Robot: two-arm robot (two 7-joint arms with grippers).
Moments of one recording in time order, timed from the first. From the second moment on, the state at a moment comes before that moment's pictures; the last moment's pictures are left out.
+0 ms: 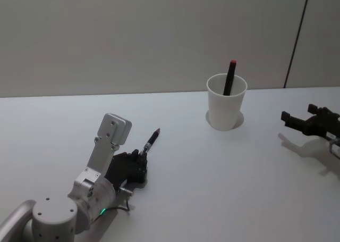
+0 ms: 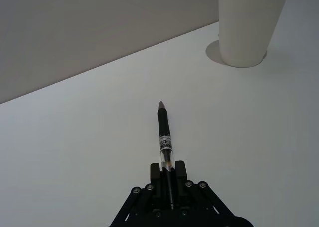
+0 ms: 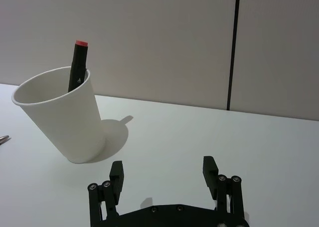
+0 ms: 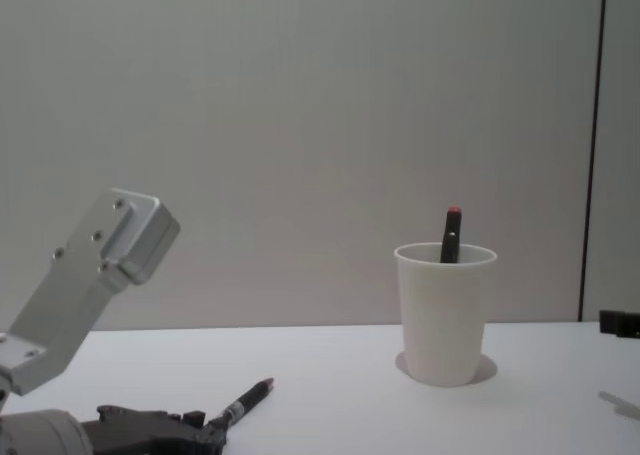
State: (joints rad) left arm -0.12 0.39 0.40 -1.59 -0.31 0.36 -0.04; right arm 0.30 0.35 -0.08 -1.28 0.36 0.27 0.49
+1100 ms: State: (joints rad) left arm -0.12 0.39 0.40 -1.59 -0.31 0.36 -0.04; right arm 0.30 0.35 -0.08 -1.28 0.36 0.27 0.49
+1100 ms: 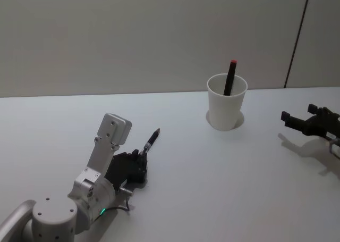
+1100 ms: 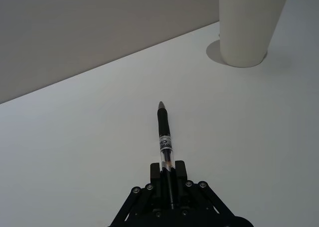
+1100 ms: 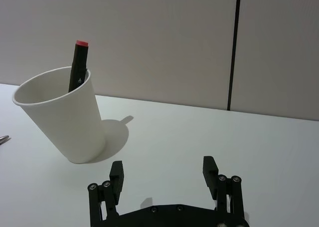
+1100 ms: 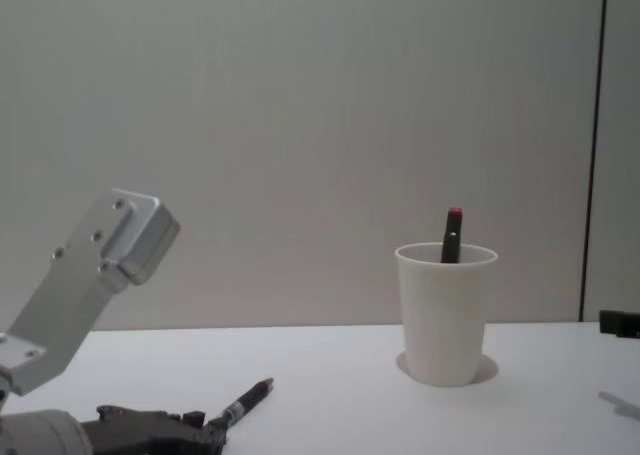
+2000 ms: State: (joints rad) left arm -0.19 0.36 0.40 -1.56 -0.22 0.30 -0.09; right arm 0.30 0.35 -0.08 -1.28 0.36 0.27 0.49
